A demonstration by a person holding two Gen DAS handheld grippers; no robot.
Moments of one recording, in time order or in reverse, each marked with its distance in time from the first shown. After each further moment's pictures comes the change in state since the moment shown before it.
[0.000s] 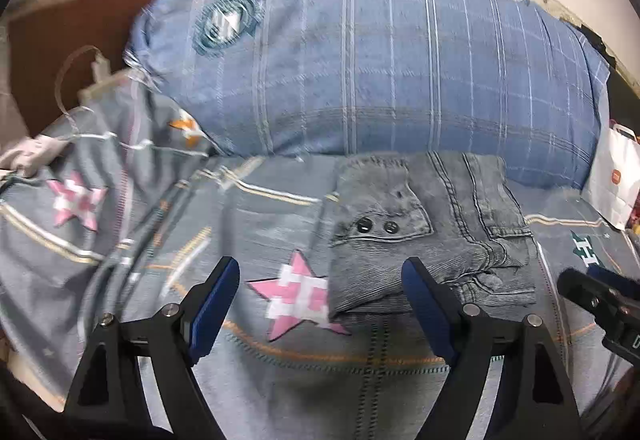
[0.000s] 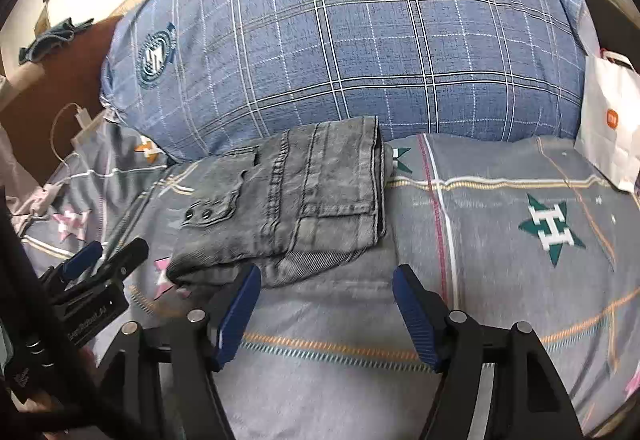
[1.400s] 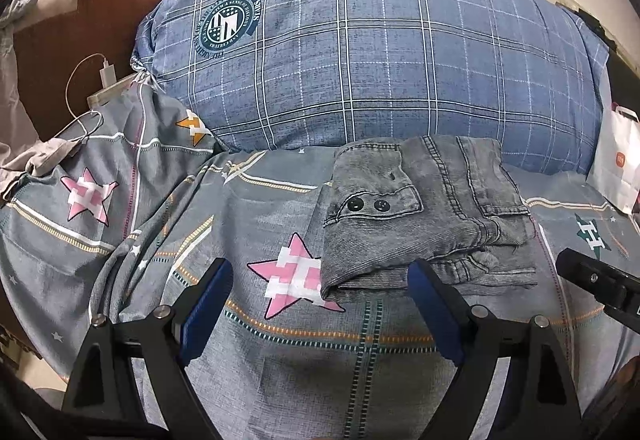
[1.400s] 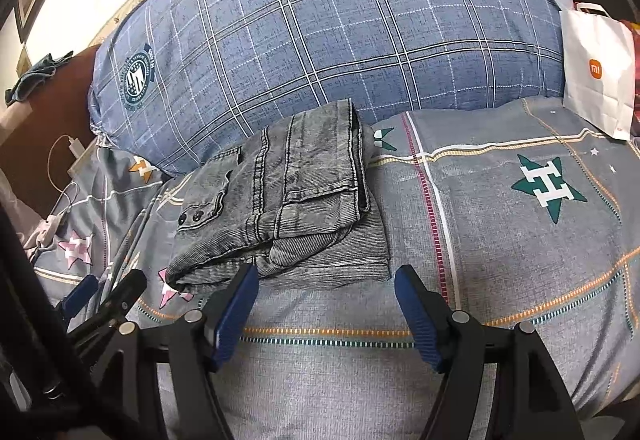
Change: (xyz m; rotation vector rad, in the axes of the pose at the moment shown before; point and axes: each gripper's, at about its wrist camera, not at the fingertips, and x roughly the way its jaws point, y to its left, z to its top) left arm -0.004 -0.018 -0.013 0.033 0.027 0.029; right arm 0.002 -0.018 -0.010 0.130 0.012 0.015
